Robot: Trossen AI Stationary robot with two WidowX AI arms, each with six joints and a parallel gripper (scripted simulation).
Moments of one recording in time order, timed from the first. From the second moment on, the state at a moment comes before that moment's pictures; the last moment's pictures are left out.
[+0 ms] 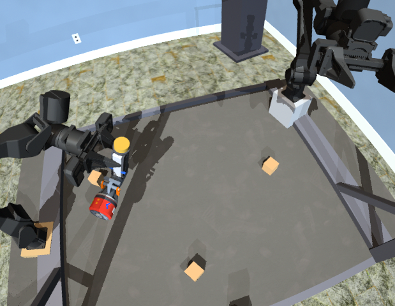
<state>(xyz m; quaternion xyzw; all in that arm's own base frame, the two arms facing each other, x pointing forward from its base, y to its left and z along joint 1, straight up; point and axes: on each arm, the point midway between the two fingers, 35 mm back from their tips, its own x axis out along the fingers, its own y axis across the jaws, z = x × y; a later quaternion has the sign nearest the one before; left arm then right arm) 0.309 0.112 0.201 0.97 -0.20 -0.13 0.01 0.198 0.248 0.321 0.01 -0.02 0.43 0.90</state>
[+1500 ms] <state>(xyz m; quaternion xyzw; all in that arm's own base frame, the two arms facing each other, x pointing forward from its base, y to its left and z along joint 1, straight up) 0.376 0.167 0.255 0.99 -0.08 -0.13 0.00 0.198 0.248 0.321 0.01 -0.02 0.43 0.90</state>
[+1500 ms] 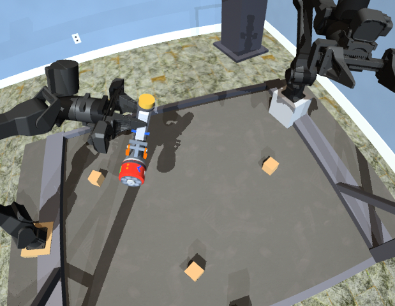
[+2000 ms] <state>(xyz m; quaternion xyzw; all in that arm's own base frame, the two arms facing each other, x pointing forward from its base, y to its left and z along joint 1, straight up) 0.405 0.190 0.279 0.99 -0.03 -0.13 0.00 0.198 0.248 0.321 0.01 -0.02 0.43 0.90</state>
